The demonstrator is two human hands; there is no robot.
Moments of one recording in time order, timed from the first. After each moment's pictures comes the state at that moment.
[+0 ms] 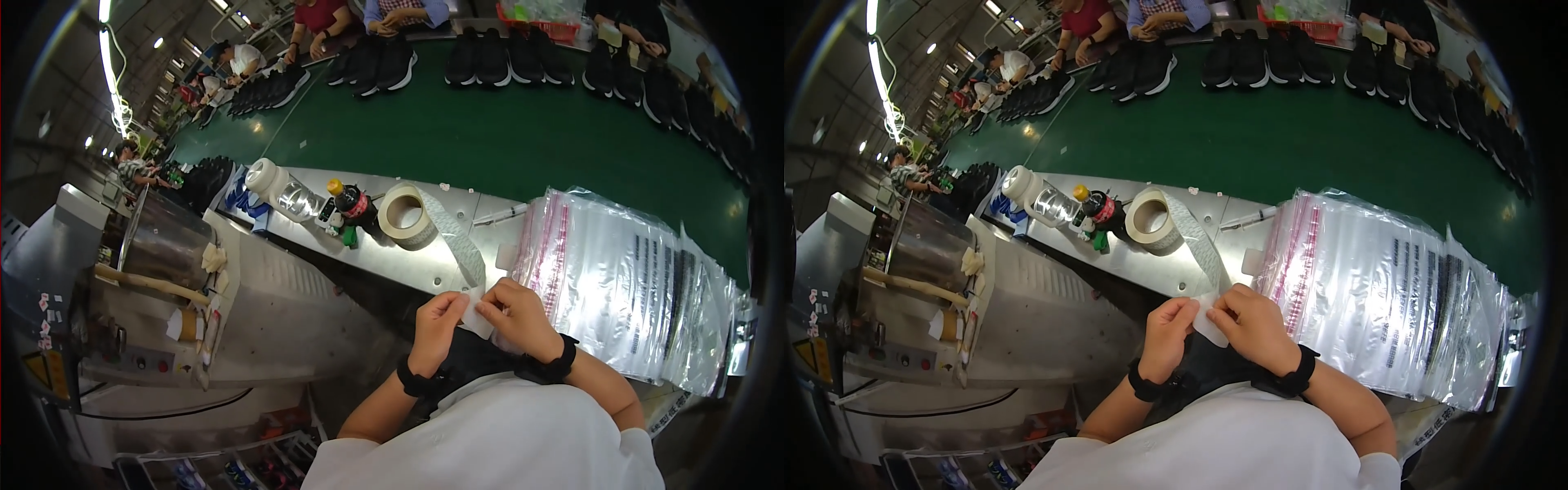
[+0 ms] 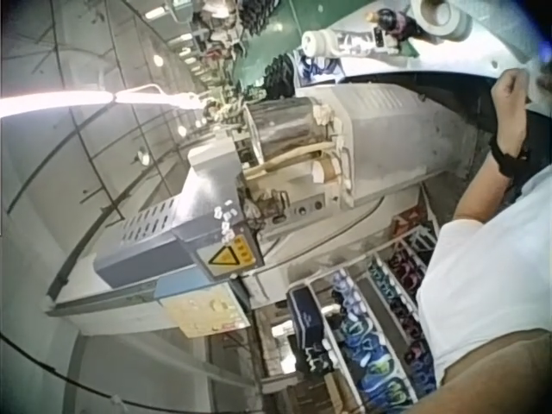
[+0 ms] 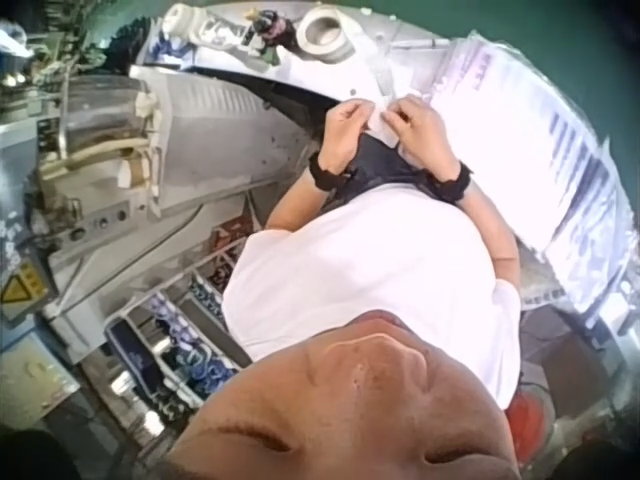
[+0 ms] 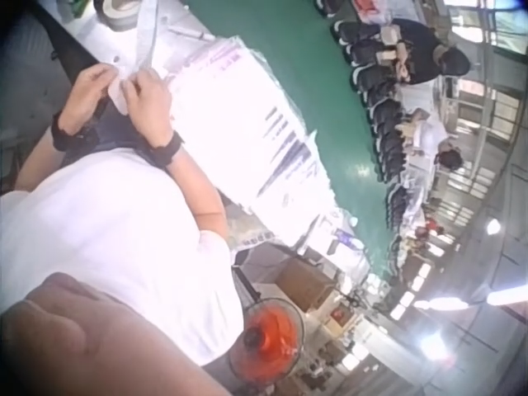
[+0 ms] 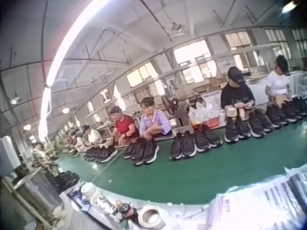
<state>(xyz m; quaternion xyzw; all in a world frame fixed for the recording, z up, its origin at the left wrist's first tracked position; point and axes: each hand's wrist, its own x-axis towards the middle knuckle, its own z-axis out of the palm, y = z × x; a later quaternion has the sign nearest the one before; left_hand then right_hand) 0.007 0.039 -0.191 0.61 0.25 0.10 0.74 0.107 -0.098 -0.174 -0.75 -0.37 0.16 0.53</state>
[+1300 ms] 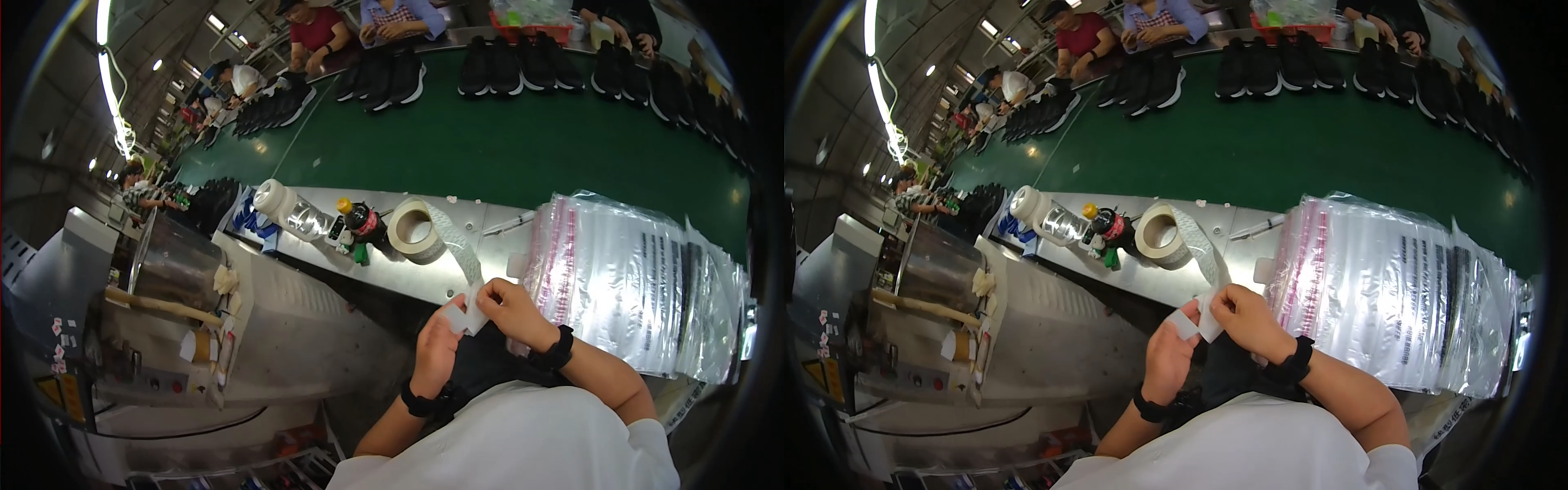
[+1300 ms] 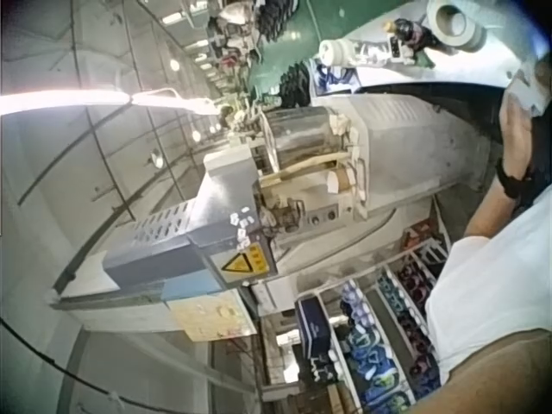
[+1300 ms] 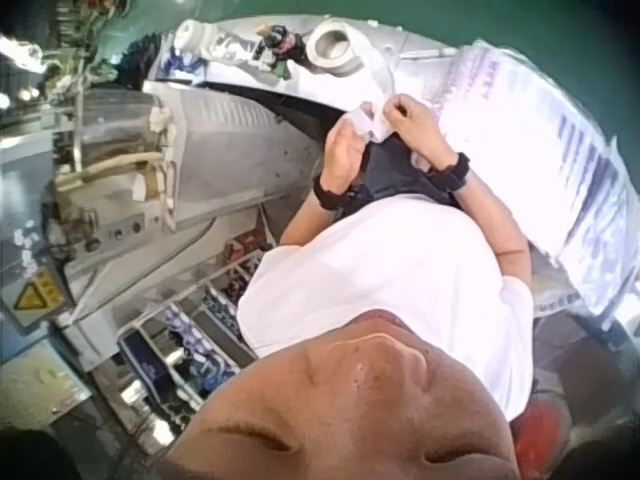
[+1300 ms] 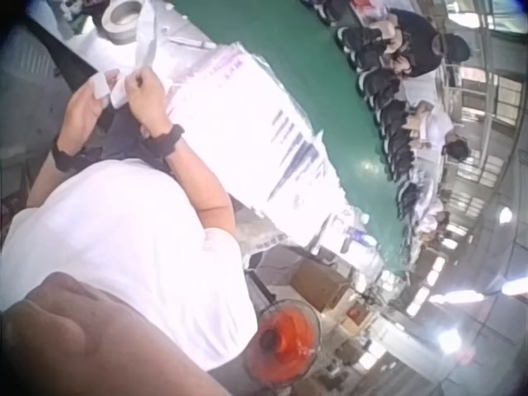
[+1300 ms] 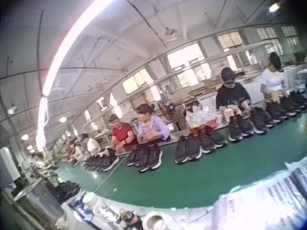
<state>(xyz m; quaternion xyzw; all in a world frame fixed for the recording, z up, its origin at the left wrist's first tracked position) -0.011 0.042 -0.196 0.48 0.14 0.16 0.85 0.111 -0.068 -0.195 -0.70 -0.25 0.29 0.60</state>
